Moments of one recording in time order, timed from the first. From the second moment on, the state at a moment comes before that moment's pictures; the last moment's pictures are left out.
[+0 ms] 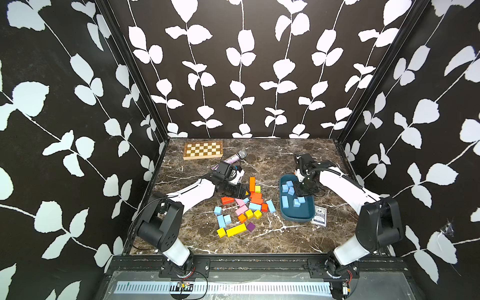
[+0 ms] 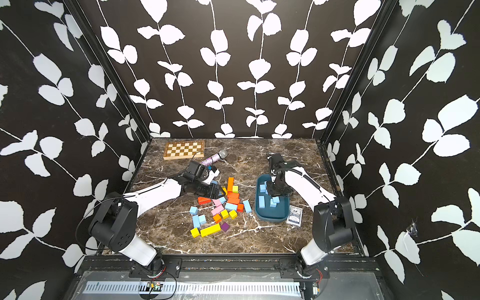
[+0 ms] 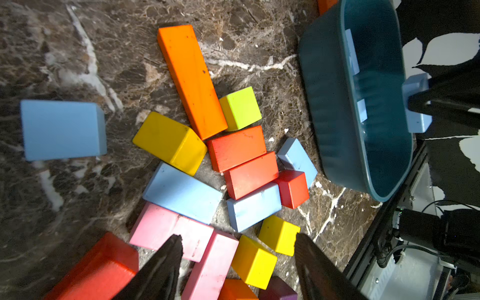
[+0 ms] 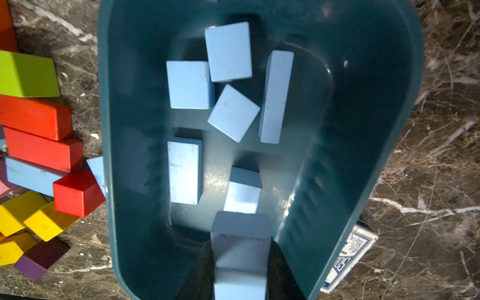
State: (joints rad) left arm -0.53 1.59 0.98 -0.40 0.48 -0.25; right arm 0.35 1.59 1.22 -1.05 -0.02 0.21
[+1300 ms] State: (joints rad) left arm -0.53 1.59 1.02 -0.44 0.44 -0.19; right arm 0.41 1.51 1.26 -1.05 0.10 0.32
